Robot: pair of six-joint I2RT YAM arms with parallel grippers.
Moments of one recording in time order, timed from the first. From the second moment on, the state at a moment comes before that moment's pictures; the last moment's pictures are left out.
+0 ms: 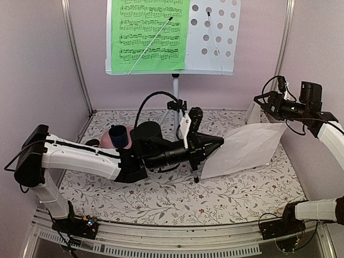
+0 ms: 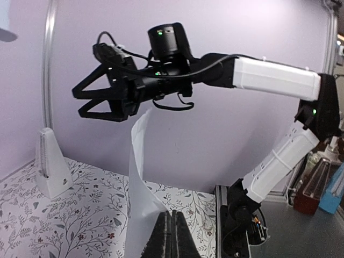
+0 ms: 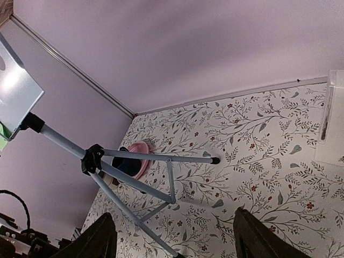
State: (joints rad) left arm -1.21 1.74 1.13 0.74 0.16 -0.16; right arm 0.02 1.10 1.04 -0.29 -0.67 0.49
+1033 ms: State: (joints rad) left arm -1.31 1.25 0.90 0.44 -0.72 -1.17; right arm 0.86 0.93 0.93 -0.19 -0.26 0.08
